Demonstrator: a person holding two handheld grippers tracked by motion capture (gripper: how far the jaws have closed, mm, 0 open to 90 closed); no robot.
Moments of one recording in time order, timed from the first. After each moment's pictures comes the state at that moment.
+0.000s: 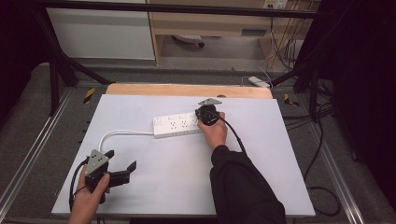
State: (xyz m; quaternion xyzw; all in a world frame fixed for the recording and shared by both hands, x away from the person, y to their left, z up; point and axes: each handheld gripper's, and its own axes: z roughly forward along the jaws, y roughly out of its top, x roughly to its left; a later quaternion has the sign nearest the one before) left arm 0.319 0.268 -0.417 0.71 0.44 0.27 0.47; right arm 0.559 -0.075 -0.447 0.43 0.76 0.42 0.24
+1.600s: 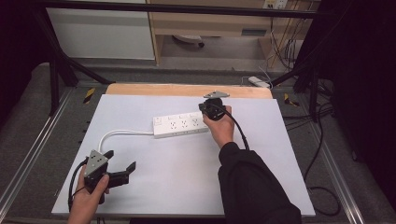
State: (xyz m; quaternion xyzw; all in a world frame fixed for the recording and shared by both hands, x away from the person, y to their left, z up) left arm 0.317 0.269 -0.416 0.71 0.44 0.27 0.47; right arm 0.544 -0.091 -0.396 0.42 0.76 0.43 0.24
